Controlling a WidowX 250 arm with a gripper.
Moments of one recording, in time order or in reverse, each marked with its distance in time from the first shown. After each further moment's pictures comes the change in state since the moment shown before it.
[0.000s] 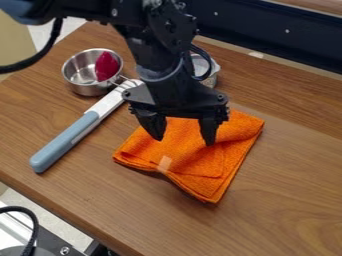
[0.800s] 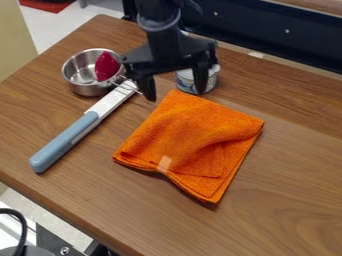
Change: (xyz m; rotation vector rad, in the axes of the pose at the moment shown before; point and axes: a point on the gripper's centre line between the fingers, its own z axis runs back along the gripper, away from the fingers) arm 0.069 0.034 -0.008 0.110 -0.026 0.368
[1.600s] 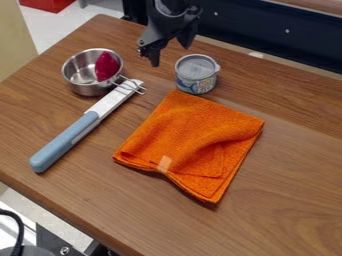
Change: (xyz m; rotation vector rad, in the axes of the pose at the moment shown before) arm 0.104 0.004 -0.056 0.111 -0.326 0.541
